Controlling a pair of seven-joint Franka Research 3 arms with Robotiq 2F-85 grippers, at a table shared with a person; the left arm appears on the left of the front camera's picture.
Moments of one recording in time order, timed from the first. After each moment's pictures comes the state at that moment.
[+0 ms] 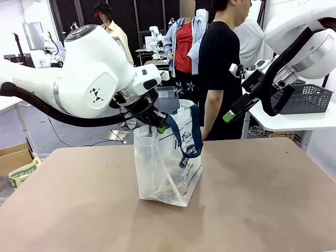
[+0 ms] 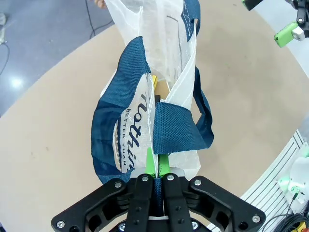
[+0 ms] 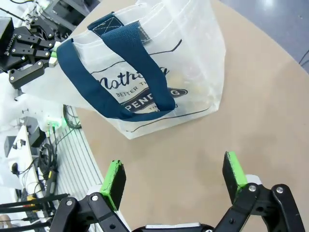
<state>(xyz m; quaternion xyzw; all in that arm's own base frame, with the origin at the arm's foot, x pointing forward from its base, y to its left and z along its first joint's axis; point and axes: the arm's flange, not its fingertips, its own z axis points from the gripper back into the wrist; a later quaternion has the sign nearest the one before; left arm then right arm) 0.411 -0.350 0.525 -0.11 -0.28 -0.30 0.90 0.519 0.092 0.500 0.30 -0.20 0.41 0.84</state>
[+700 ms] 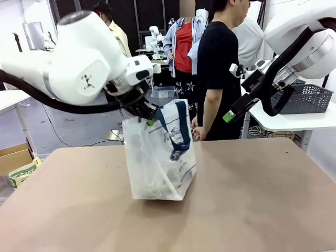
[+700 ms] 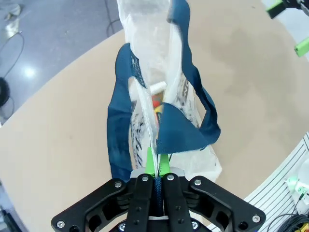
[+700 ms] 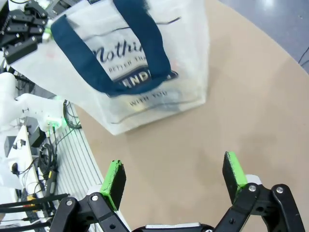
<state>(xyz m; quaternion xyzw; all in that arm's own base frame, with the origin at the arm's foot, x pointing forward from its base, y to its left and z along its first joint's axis) 0.425 -0.322 0.557 -0.06 -0.27 -0.28 0.92 0.519 0.092 0.500 0.30 -0.20 0.41 0.84</state>
